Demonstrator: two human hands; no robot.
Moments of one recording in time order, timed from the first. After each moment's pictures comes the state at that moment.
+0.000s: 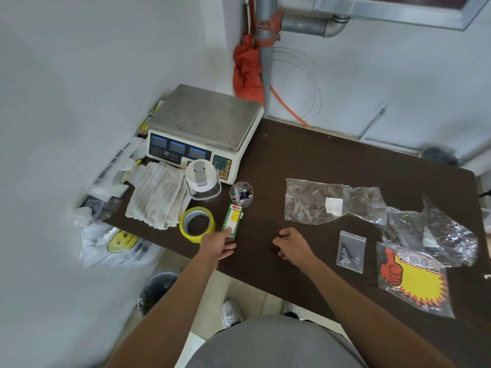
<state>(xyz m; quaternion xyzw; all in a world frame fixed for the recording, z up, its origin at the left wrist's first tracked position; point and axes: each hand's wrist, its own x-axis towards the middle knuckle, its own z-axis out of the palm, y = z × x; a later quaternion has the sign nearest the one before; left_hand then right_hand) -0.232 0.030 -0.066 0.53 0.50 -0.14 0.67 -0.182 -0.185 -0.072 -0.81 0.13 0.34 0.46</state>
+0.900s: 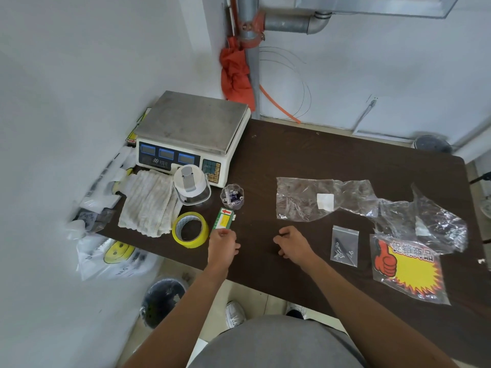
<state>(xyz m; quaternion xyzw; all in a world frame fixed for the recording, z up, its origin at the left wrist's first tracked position) -0.234 -0.015 -0.045 0.65 0.45 -0.06 0.61 -0.178 -0.202 -0.068 -0.80 0.14 0.34 0.47</state>
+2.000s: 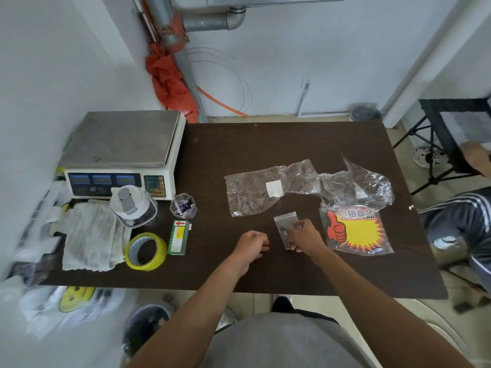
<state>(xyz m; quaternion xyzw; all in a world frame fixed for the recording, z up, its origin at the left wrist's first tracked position) -0.205 -0.158 -0.029 0.69 0.27 -0.36 0.57 -0.191 -0.332 -0.074 -0.79 0.30 0.26 0.47</state>
